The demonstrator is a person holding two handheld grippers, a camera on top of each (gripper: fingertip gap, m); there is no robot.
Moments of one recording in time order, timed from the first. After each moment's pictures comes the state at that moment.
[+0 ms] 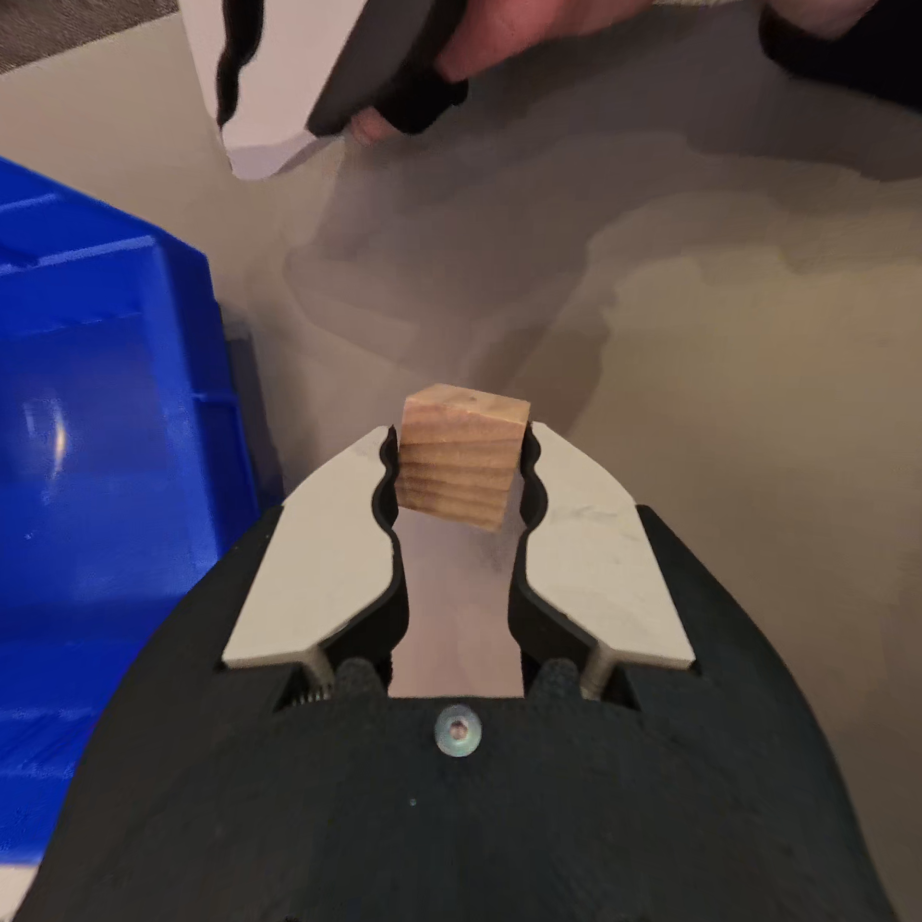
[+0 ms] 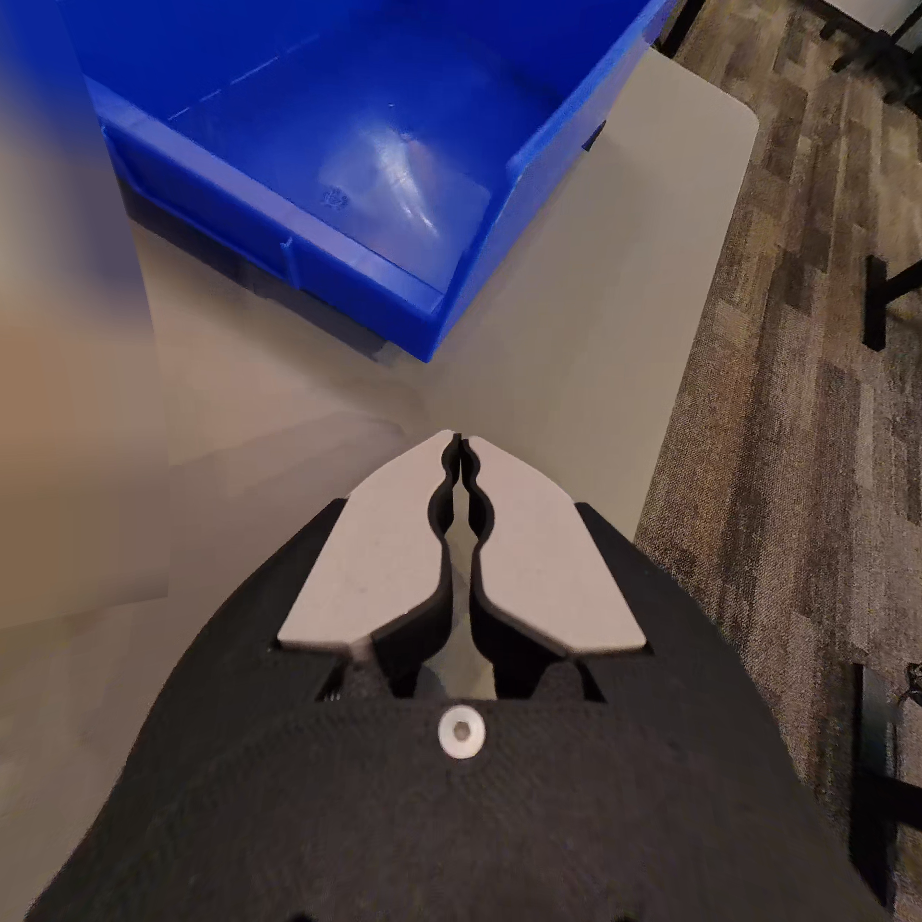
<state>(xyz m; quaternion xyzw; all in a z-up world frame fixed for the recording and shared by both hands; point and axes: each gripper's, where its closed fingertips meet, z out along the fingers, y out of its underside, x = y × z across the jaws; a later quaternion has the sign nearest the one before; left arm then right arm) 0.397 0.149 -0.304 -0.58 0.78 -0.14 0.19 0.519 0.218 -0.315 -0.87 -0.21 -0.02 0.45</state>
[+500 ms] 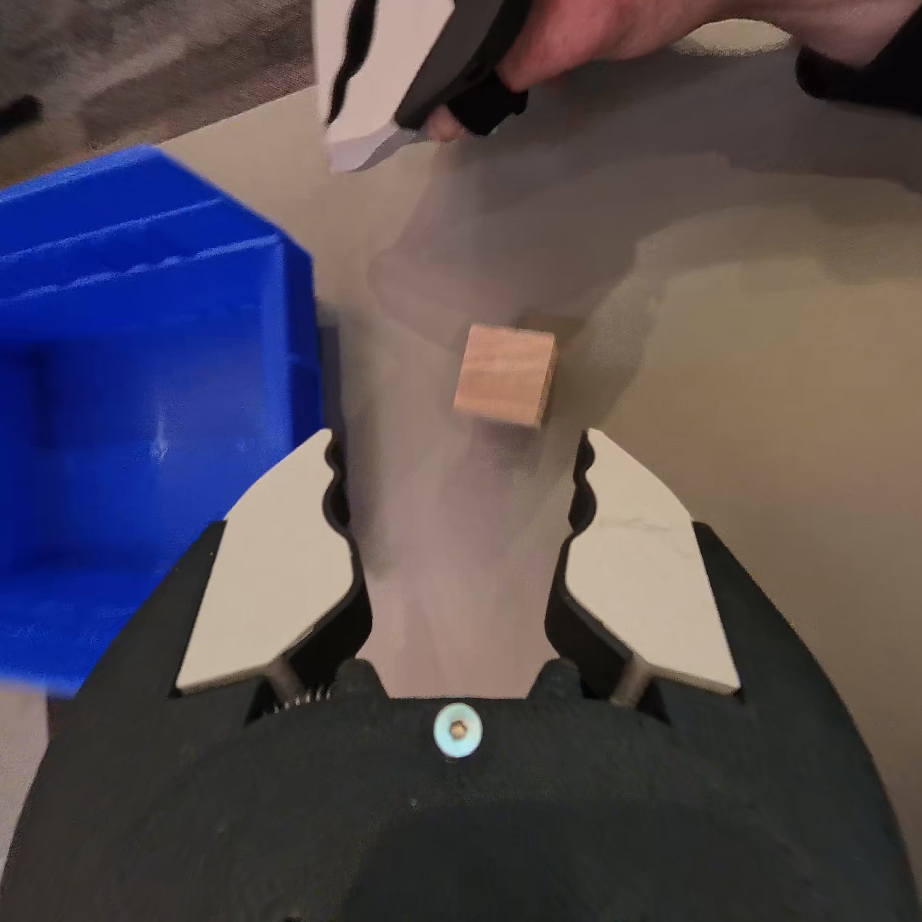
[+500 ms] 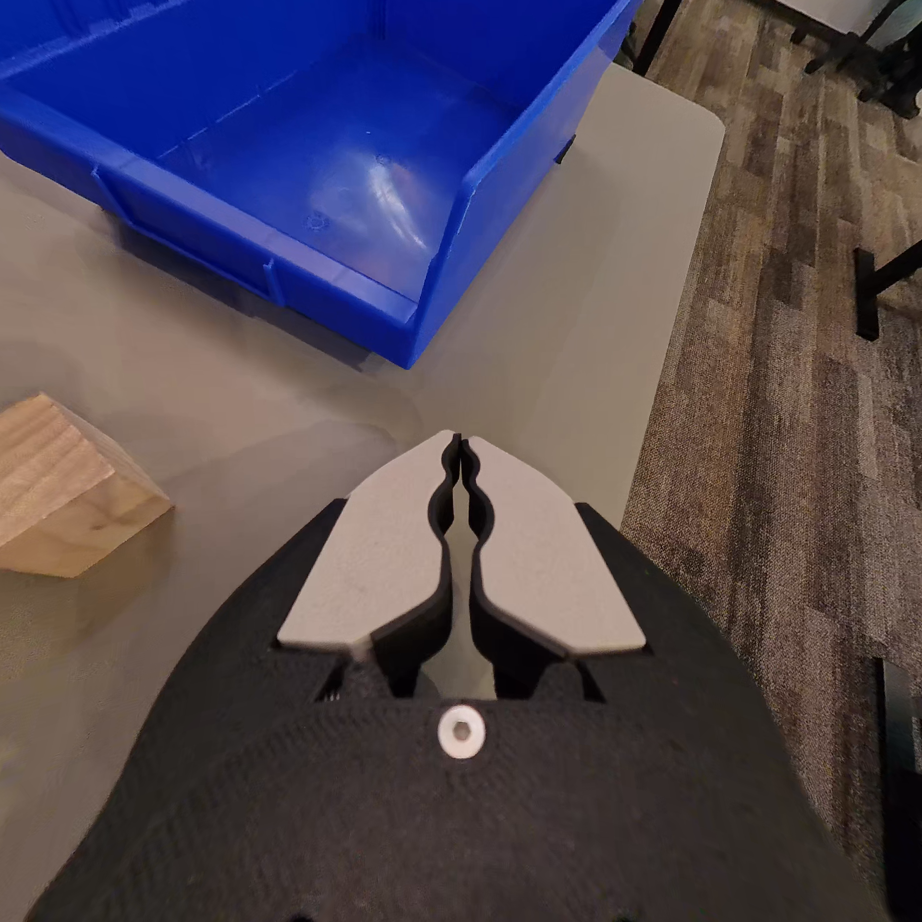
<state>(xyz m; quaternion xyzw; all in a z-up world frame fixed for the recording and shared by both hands) 0.381 0.165 -0.276 -0.58 0.75 -0.13 0.28 0.526 0.217 -0.307 -0.86 -0.18 -0.01 0.47</state>
